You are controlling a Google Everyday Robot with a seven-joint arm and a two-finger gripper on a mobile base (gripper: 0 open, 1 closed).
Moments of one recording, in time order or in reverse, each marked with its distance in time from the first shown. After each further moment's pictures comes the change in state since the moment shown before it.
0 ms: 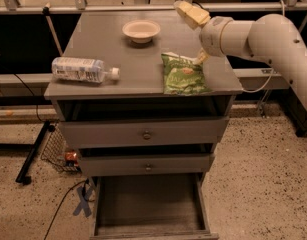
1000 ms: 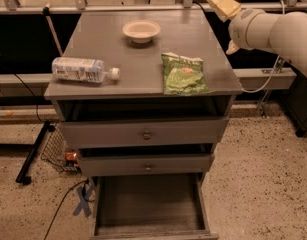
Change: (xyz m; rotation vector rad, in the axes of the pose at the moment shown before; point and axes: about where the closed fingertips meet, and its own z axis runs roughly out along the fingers) arm 0.091 0.024 -0.042 -0.084 0.246 -0.085
